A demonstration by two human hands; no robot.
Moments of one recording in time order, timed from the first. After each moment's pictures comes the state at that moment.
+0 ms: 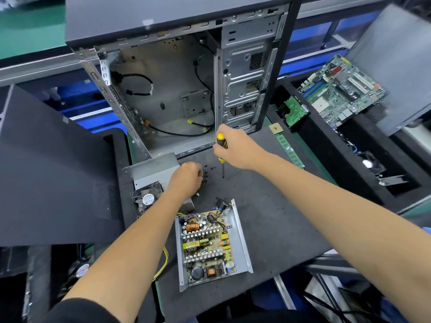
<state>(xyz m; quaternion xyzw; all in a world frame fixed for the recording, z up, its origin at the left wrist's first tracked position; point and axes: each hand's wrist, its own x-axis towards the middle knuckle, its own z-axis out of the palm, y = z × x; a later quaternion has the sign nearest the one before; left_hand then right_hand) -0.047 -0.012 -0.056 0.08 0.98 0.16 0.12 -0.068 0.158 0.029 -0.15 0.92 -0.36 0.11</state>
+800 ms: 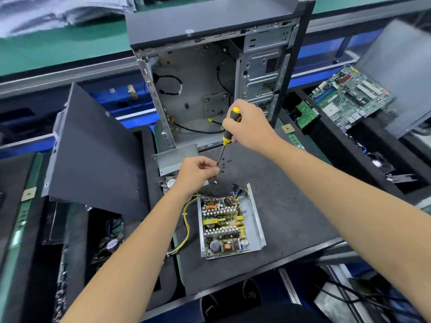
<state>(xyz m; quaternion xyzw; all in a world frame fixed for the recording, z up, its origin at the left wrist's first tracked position) 0.026 -0.038 -0.003 -0.06 0.78 0.61 0.09 -0.016 0.125 0.098 -0.09 0.85 -0.52 0.01</state>
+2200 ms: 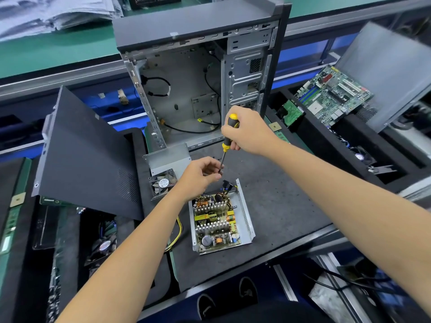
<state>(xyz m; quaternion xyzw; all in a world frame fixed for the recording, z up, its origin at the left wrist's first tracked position) 0.042 -0.019 -0.001 0.11 0.82 0.55 0.12 0.002 0.152 0.095 -0.11 0.88 -0.46 0.03</state>
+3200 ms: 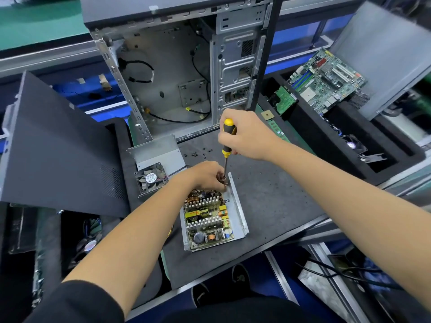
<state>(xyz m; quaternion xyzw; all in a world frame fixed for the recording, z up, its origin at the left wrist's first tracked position) 0.008 0.019 -0.016 0.24 0.90 0.19 0.31 0.017 0.166 0.087 -0.16 0.90 -0.40 0.04</state>
